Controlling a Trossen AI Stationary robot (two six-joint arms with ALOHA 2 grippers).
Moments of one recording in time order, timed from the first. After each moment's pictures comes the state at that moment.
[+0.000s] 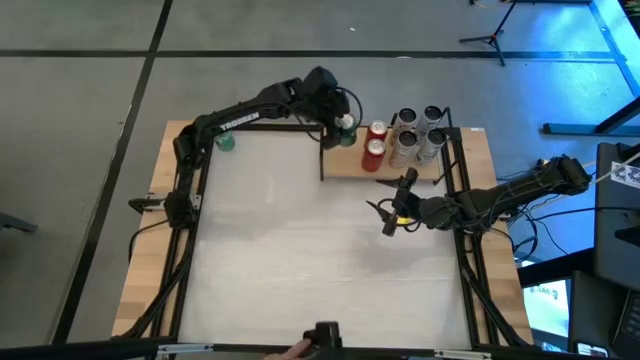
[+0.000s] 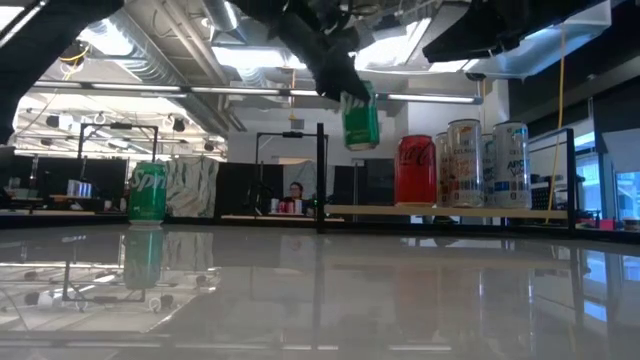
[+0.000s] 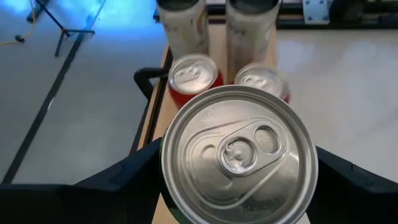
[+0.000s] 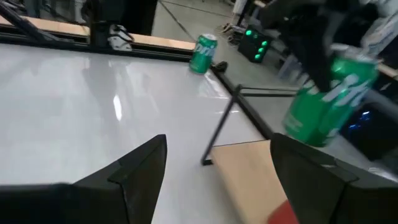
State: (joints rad) left arm 0.51 2.02 2.01 -0.70 0.20 0.32; right arm 0.31 1.03 0.65 0.02 0.74 -0.06
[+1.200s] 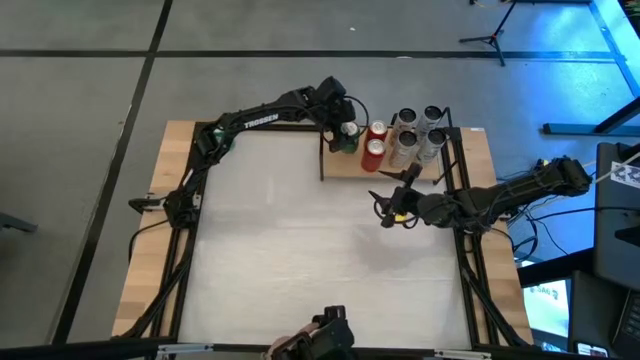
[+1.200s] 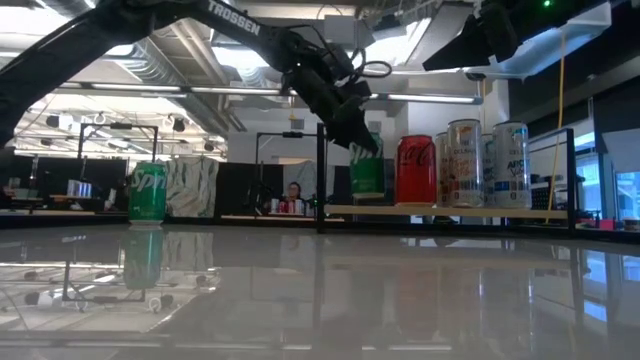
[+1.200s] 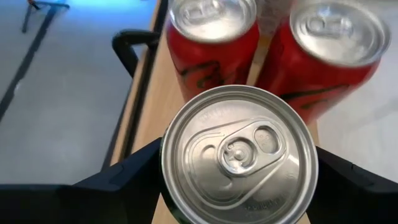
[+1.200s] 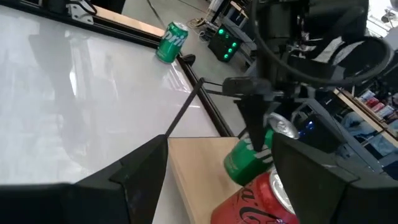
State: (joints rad) left arm 0.56 2.21 2.01 -0.60 0.28 0.34; right arm 0.28 1.03 0.65 0.01 0.83 -0.24
